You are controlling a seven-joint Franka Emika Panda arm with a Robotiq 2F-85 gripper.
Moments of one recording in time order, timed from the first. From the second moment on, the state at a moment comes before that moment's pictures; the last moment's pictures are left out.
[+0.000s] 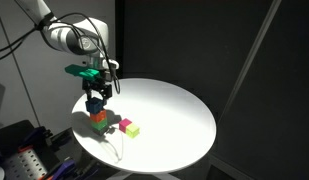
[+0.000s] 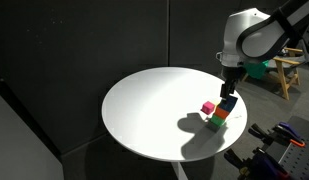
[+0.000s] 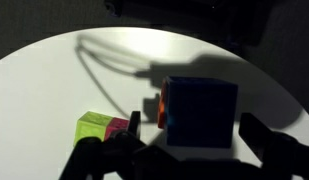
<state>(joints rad) 0.02 -0.04 0.01 -2.60 -0.07 2.43 -0.11</state>
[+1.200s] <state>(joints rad) 0.02 -0.09 0.01 -2.62 -0.07 2.42 -0.18</state>
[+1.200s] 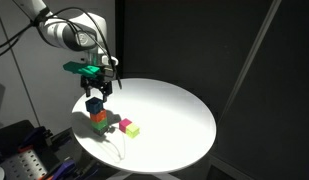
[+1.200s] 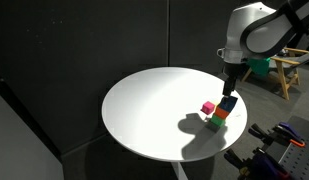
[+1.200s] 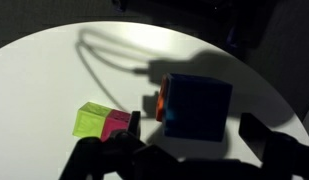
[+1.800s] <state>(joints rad) 0.02 -0.19 -0.01 -2.65 -0.04 2.39 -0.19</state>
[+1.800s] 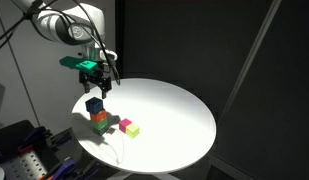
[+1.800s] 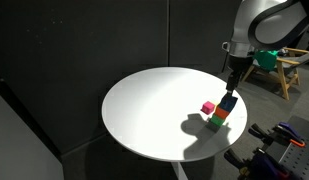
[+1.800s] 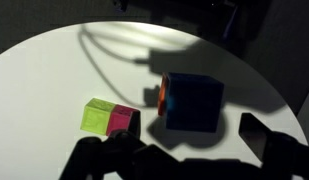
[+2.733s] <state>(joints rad) -0.02 -0.41 -0.02 -2.70 -0.04 2.32 -0.10</state>
